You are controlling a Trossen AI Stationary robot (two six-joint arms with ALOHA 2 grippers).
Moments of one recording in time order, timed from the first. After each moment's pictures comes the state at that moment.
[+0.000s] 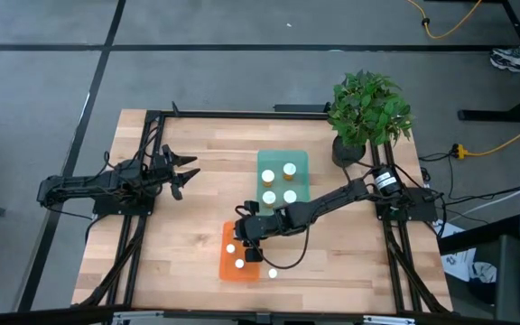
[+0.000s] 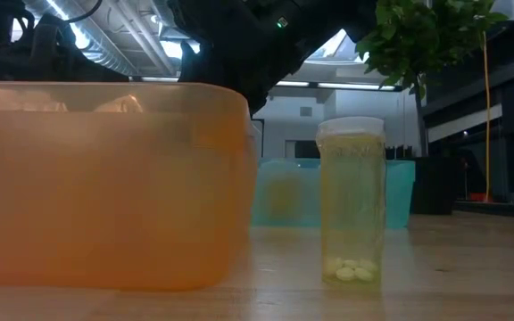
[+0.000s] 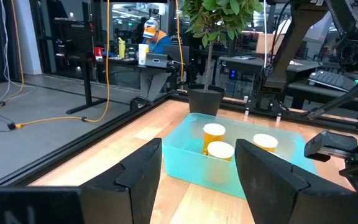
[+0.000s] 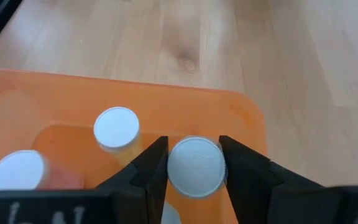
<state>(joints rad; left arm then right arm) 0.10 0.02 0.02 0.02 -0.29 -0.10 0.29 2.12 1.46 -0.05 0.18 0.13</state>
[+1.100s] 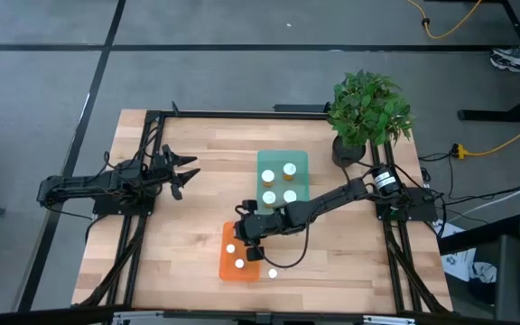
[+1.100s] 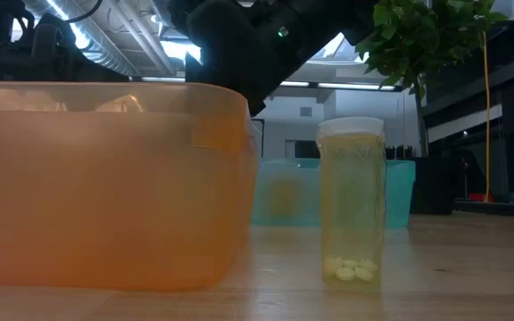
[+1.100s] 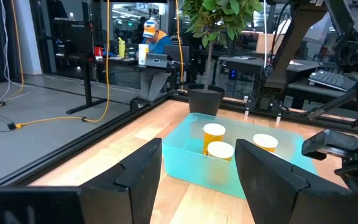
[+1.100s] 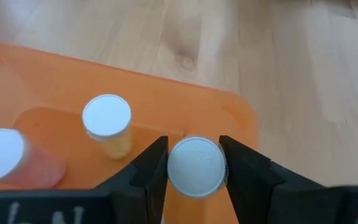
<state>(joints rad) 0.10 0.02 0.02 0.02 -0.29 -0.10 0.28 2.12 1.46 -0.05 0.18 0.00</state>
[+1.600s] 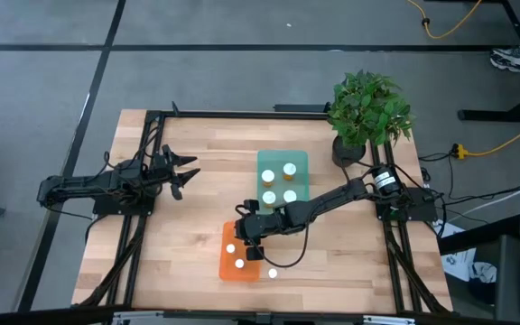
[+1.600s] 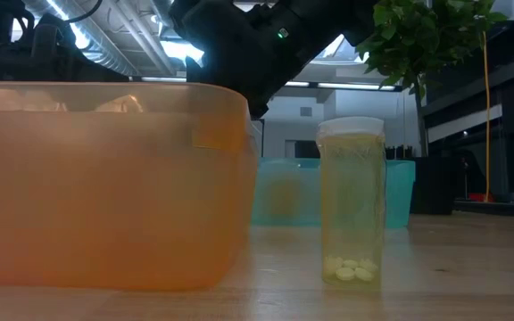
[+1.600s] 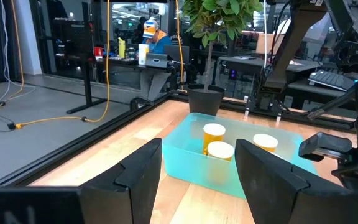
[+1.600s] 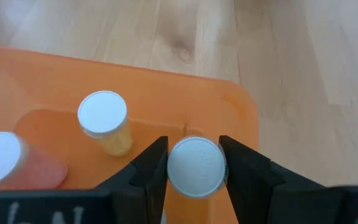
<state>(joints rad) 0.10 0.02 0.02 0.02 -0.29 -0.10 0.28 2.12 1.46 -0.07 0.18 0.07</state>
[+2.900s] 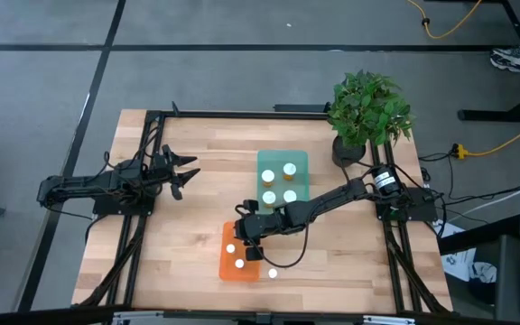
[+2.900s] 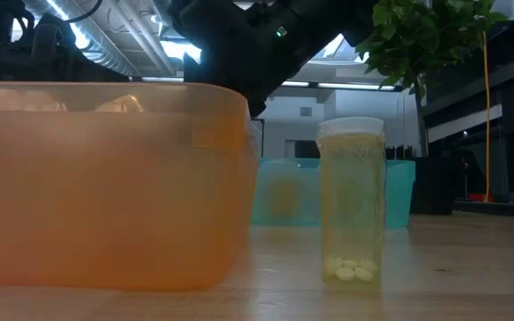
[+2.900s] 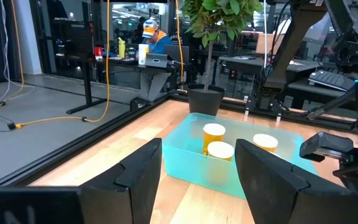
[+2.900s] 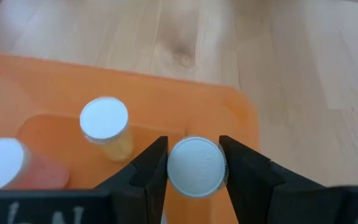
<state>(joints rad) 0.10 0.02 0.02 0.02 -0.29 -0.10 0.28 2.12 1.46 -0.06 0.18 0.07</state>
